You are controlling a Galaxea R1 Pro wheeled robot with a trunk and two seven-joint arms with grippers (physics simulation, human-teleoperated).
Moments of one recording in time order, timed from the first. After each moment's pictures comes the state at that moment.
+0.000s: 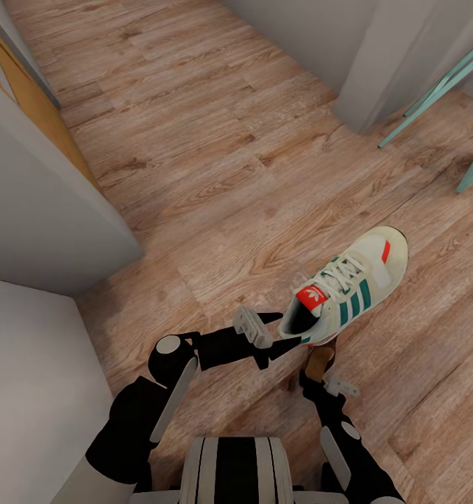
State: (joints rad) left arm -0.55 -0.11 -0.41 -1.52 0.14 0.42 -0.78; right arm -0.44 0.08 -0.10 -0.72 -0.28 -0.15 -0.08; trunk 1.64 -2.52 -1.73
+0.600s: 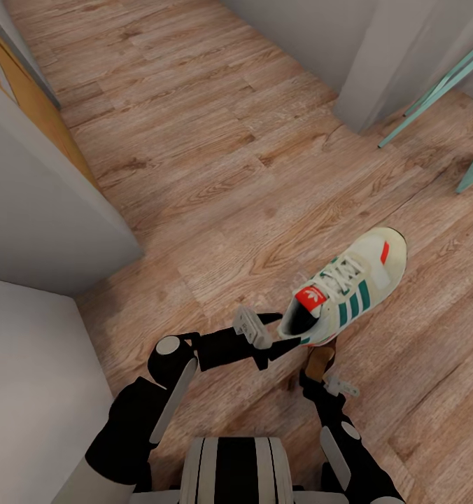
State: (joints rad) left arm -0.55 -0.11 -0.41 -1.52 0.14 0.42 -0.78; right arm -0.44 0.08 -0.10 -0.72 -0.28 -0.15 -0.08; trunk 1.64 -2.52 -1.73
